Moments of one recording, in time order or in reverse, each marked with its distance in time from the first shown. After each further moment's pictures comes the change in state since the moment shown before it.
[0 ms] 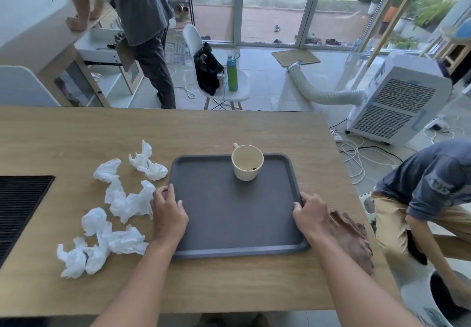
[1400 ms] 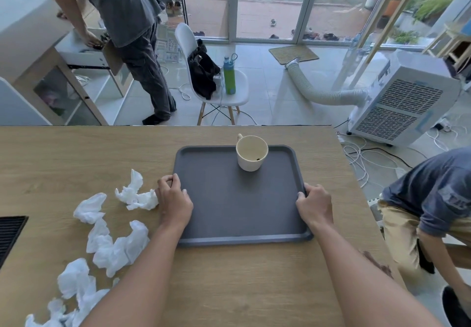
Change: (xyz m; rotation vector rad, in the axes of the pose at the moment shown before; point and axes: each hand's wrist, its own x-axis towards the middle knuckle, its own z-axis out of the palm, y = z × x) left_hand 0.128 0.030 0.033 -0.036 -0.018 0.015; right_hand 0.109 -0.042 0.017 0.023 0.047 0.049
